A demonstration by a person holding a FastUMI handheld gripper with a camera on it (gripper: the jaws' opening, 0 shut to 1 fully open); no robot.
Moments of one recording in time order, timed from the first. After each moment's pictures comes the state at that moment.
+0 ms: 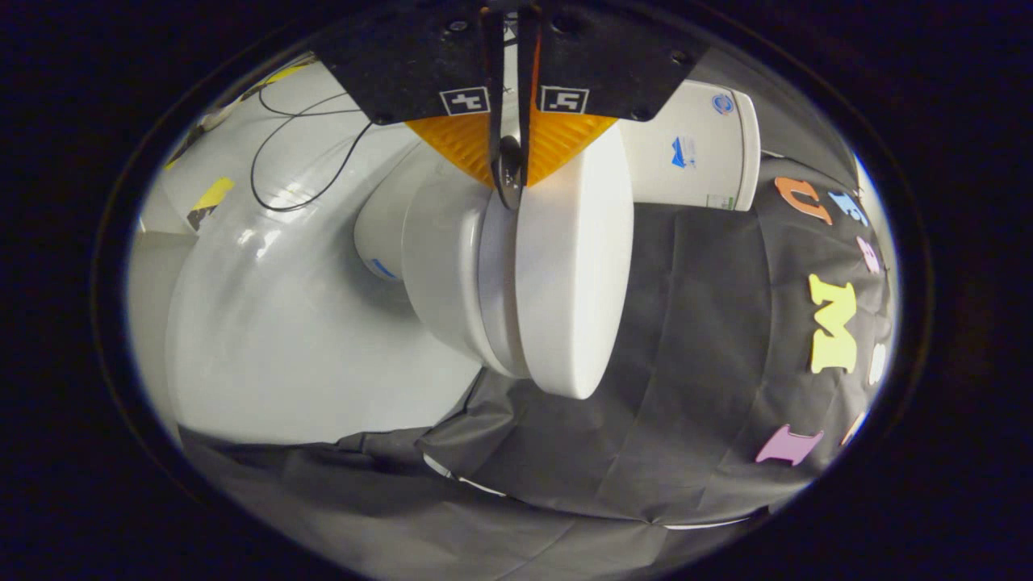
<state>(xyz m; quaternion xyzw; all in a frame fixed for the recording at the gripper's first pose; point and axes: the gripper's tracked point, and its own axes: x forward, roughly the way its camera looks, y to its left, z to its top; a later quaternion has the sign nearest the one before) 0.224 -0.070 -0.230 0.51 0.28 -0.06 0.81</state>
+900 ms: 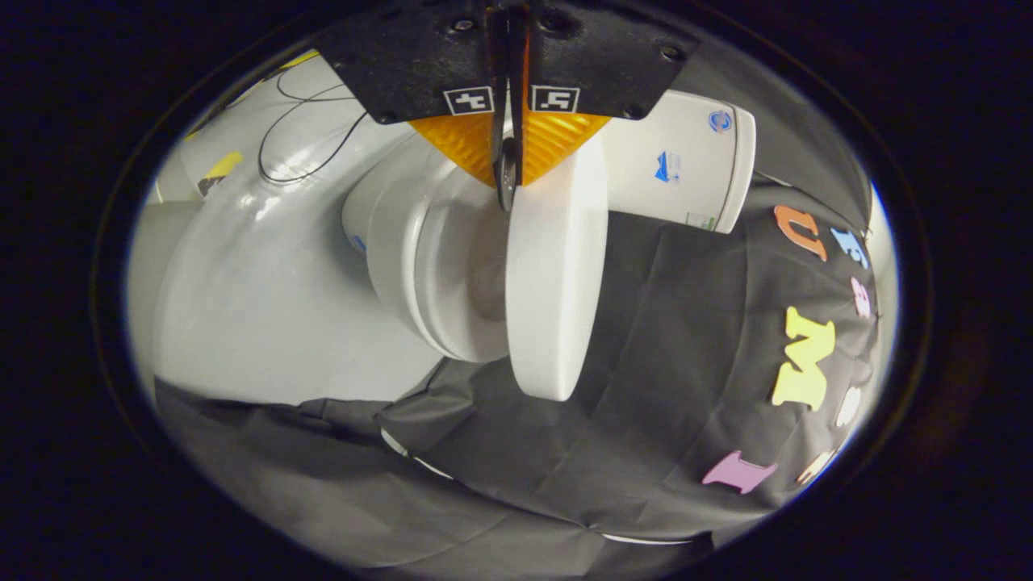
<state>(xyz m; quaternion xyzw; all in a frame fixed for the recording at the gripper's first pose) 0.218 -0.047 -0.176 0.45 0.26 -0.04 0.86</state>
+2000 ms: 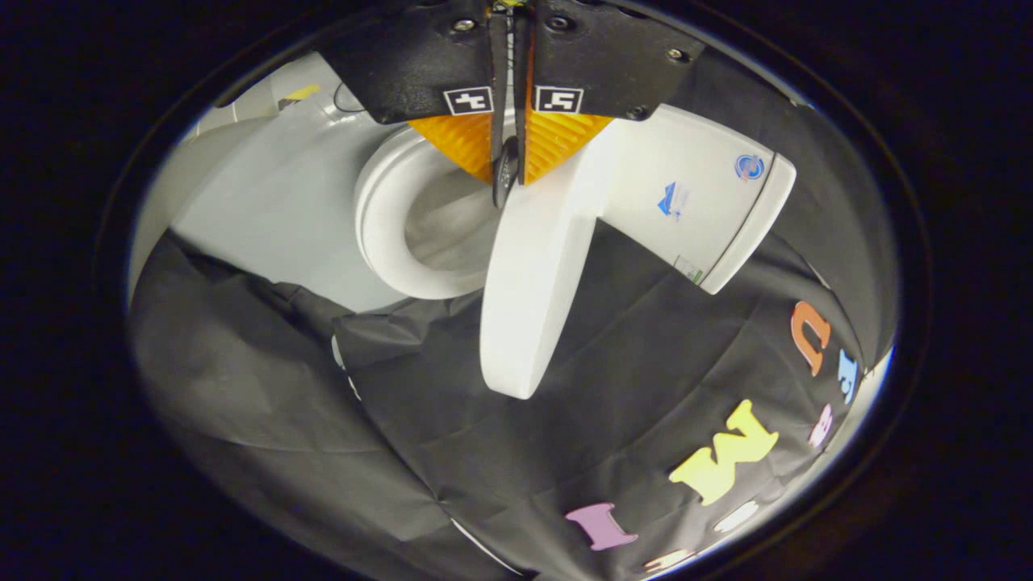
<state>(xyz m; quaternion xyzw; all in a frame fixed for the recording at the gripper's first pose) 0.215 0.008 -0.087 0.23 0.23 -0.04 0.94</state>
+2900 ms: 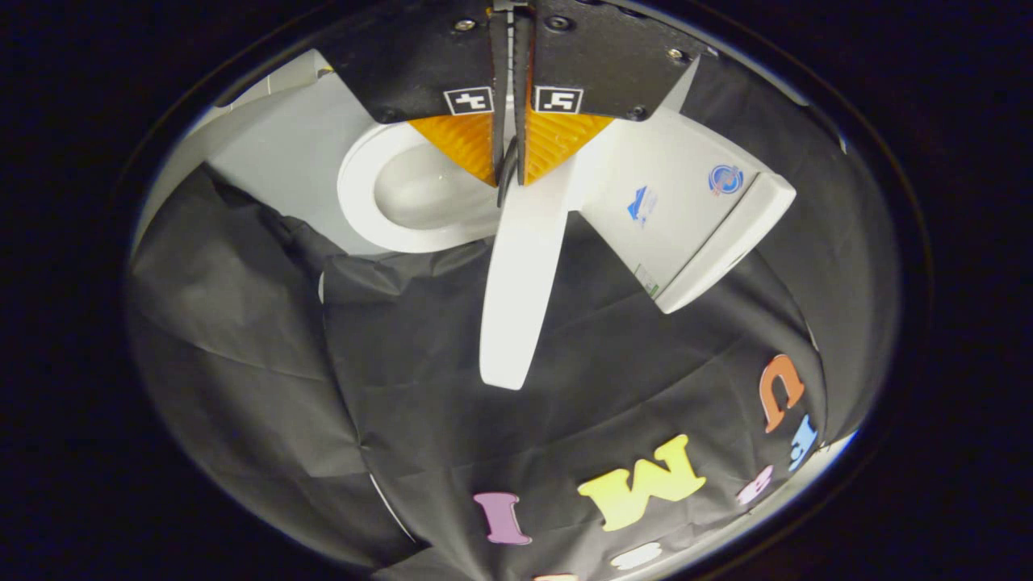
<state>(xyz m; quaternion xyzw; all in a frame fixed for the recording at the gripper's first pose) 0.217 0.095 -0.031 0.11 0.20 -0.04 0.97</state>
